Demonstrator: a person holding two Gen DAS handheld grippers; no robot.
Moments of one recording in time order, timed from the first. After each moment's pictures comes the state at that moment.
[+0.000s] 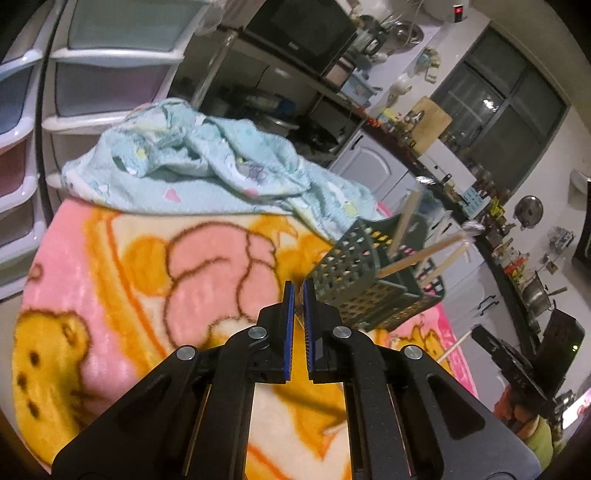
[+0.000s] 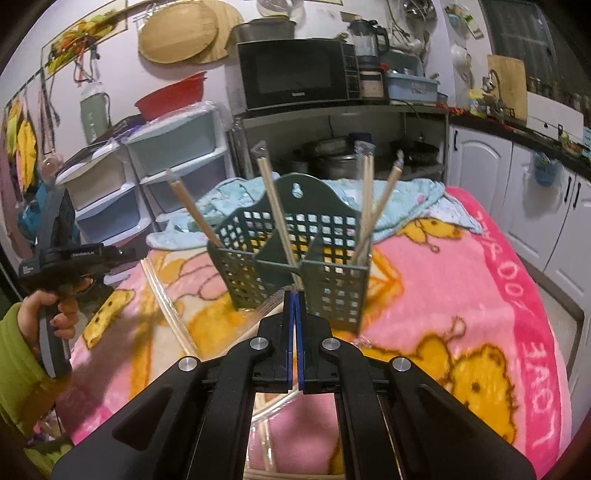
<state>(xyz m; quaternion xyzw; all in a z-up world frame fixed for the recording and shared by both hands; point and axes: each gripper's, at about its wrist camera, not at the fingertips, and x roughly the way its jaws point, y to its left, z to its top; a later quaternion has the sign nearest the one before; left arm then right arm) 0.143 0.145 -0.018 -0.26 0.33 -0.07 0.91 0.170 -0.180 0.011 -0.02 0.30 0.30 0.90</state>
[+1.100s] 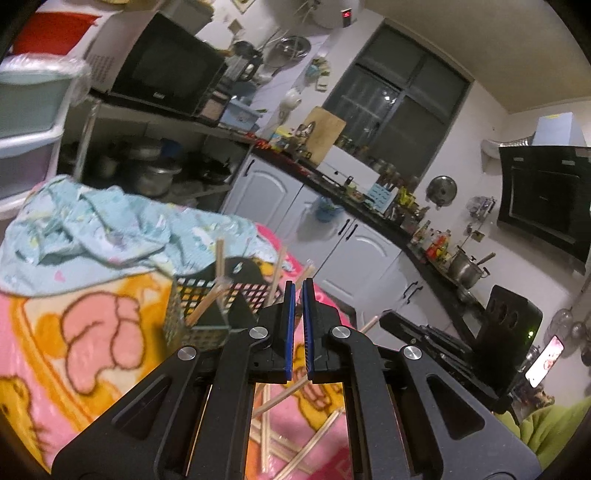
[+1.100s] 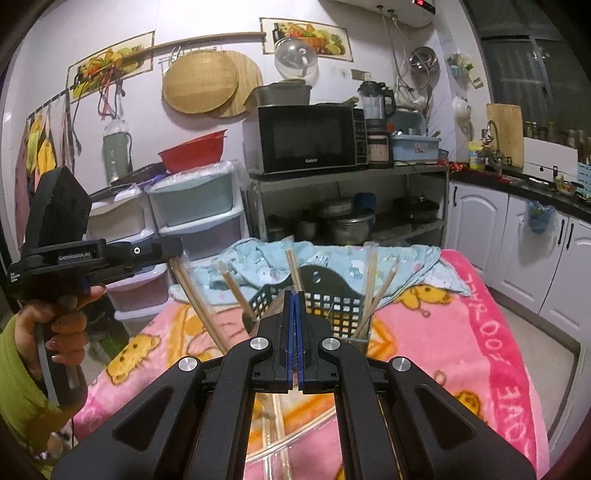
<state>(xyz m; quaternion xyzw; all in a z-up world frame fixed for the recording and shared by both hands) 0.133 0.054 0.083 -0.21 0.23 -0.24 0.92 0.134 -0.194 0.088 -0.01 0.20 0.31 0.93</state>
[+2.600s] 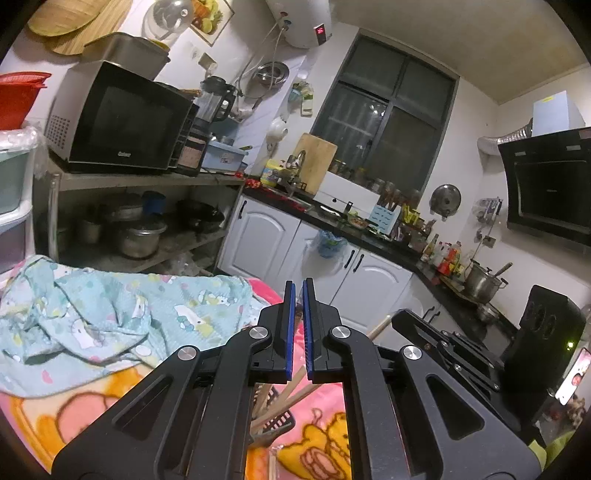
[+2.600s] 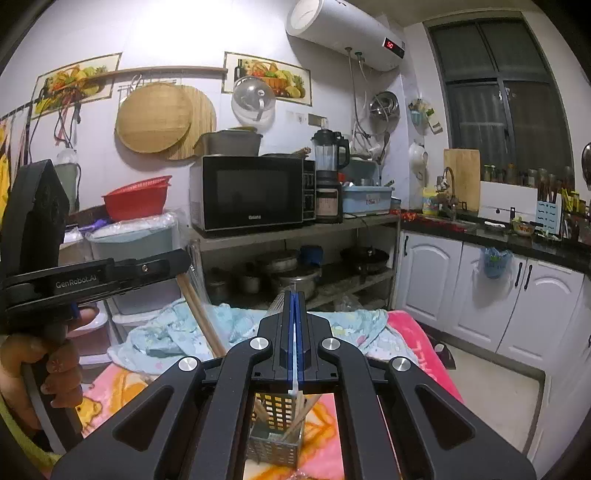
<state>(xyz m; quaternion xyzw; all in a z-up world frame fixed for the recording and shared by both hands) 0.225 0.009 0.144 -0.16 0.17 -0.22 0.95 0.206 -0.191 0.140 -0.02 0.12 0.21 0.97</state>
